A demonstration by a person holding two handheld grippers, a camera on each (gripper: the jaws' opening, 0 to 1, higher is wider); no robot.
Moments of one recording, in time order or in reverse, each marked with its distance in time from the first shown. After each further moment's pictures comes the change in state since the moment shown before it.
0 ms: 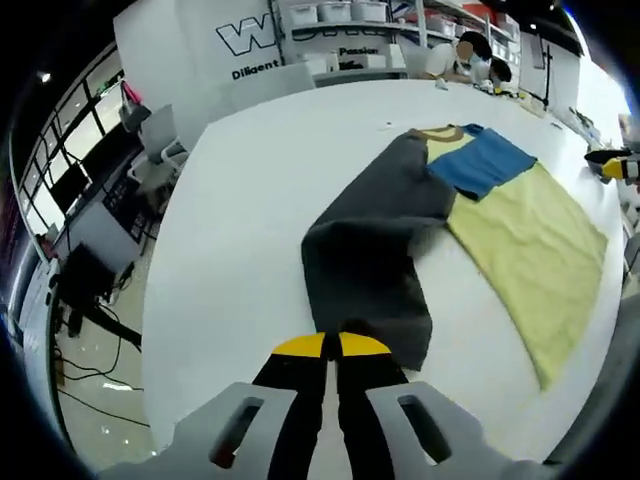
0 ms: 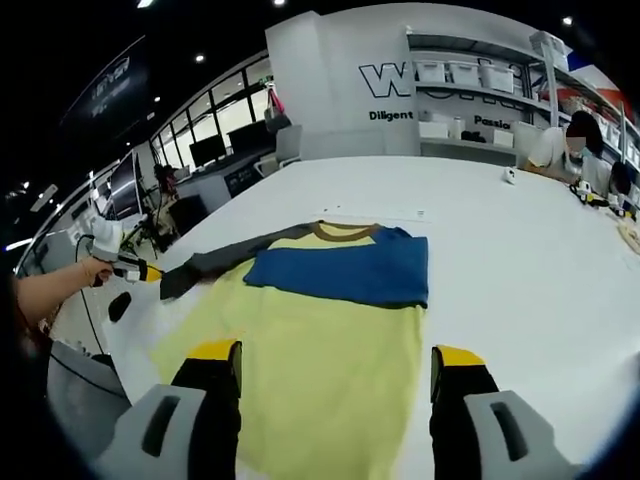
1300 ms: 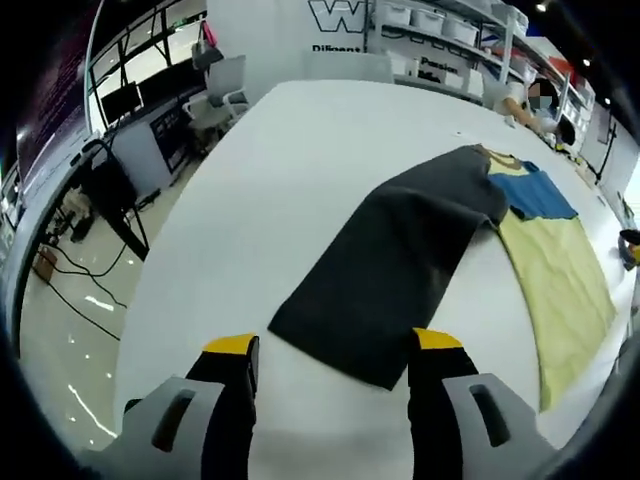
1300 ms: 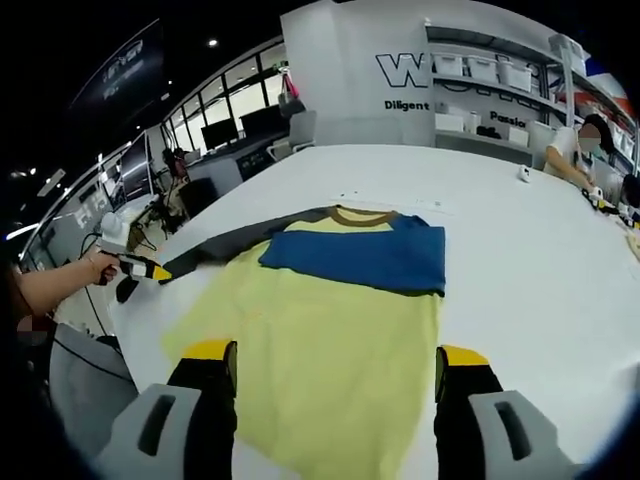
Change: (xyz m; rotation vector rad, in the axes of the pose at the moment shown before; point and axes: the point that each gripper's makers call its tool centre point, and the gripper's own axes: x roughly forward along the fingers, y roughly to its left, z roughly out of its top) left arm -0.001 0.016 -0.062 -0.343 0.065 0.108; right arm 0.000 0.010 -0.012 -0.045 0.060 0.036
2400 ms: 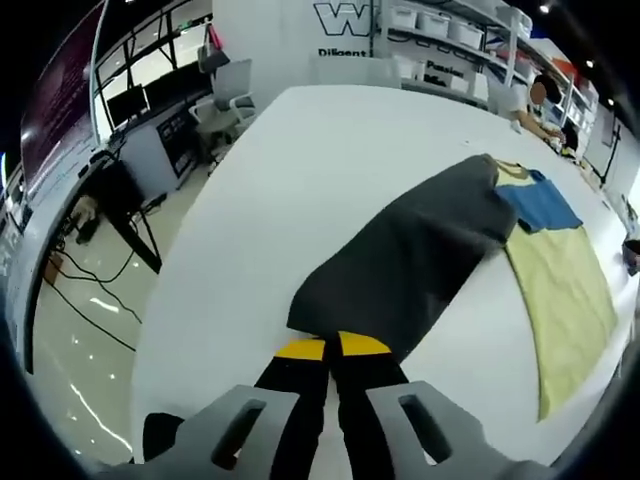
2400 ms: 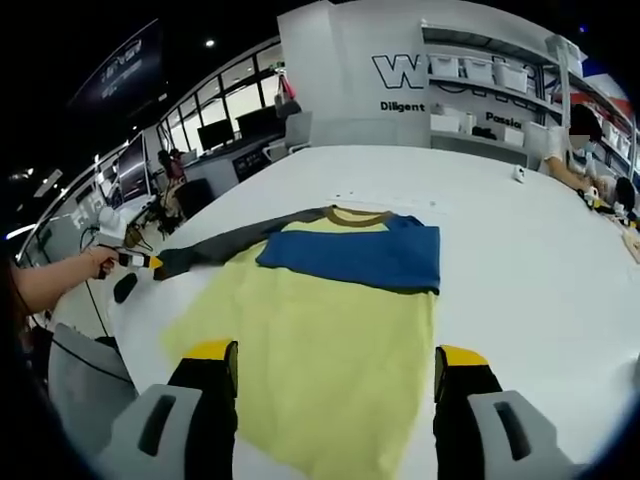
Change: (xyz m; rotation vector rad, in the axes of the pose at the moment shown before) left arm -0.015 0.004 0.027 0.024 -0.039 0.017; right arm -0.006 0.000 -0.002 0.002 -0.007 -0.016
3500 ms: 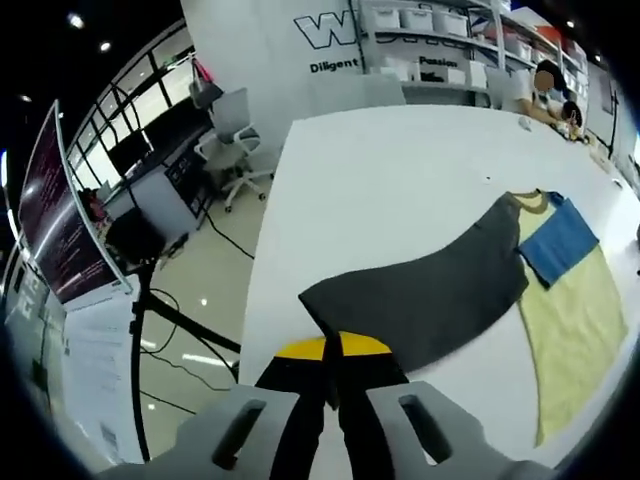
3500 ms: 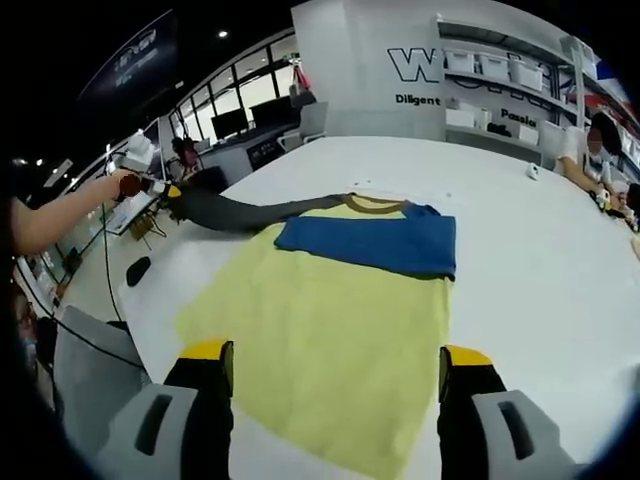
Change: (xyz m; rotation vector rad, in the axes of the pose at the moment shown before) left arm -0.012 0.041 0.127 0.132 -0.028 0.109; right arm -0.008 0.018 -0.016 -0.033 0.046 0.052
